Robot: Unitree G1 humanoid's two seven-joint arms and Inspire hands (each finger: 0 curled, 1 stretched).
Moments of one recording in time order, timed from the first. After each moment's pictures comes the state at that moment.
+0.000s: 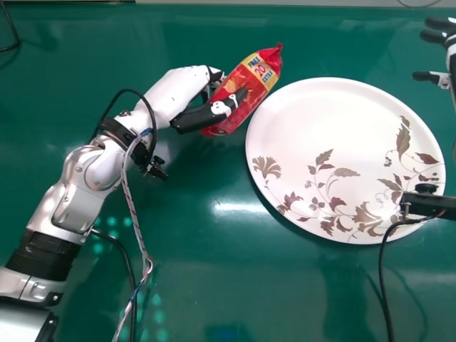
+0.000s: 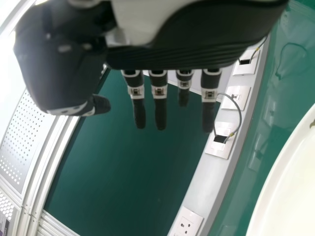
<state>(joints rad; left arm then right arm) -0.62 0.43 -0.23 0.18 0.51 -0.28 -0.21 -0.15 -0.35 -0.31 -0.89 -0.17 0.71 0.15</state>
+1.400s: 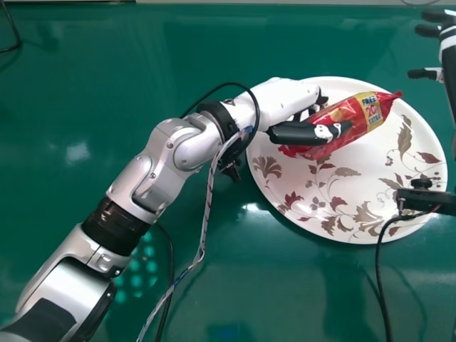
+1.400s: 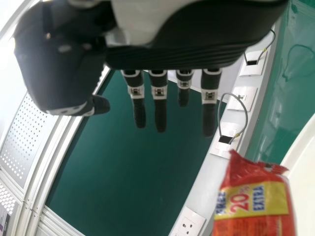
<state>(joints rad) -0.85 0.20 -0.45 0.22 0.64 -0.14 -0.41 -0.17 -0.36 -0.26 -0.89 -0.23 0.70 0.13</state>
